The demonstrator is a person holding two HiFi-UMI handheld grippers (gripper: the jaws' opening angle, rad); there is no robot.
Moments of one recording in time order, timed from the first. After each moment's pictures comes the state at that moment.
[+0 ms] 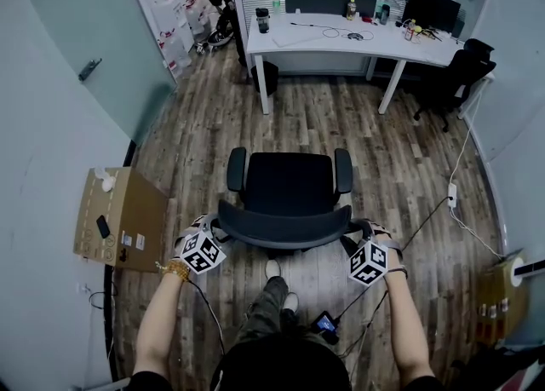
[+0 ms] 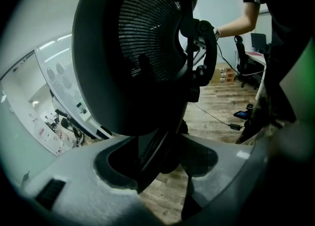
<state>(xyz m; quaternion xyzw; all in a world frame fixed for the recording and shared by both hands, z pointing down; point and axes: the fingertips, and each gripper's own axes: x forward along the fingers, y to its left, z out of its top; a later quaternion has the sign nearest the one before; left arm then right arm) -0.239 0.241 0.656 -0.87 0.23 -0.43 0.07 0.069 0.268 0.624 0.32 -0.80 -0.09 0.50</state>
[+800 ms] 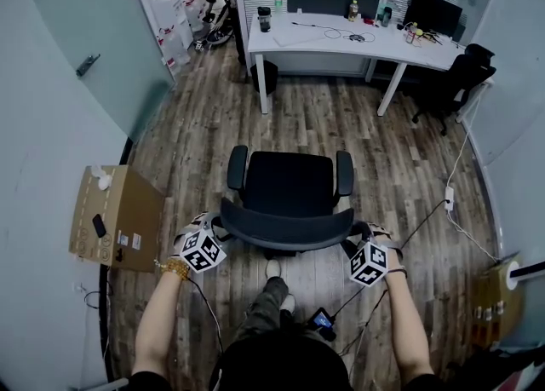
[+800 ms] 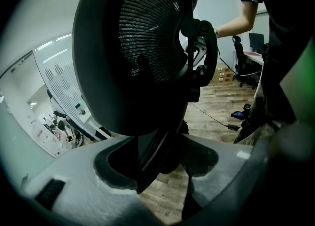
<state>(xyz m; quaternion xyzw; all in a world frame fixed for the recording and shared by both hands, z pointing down) -0.245 0.227 0.655 -0.87 0.22 -0.43 0.08 0.056 0.262 0.630 0.29 -0.80 -0.09 0.52</state>
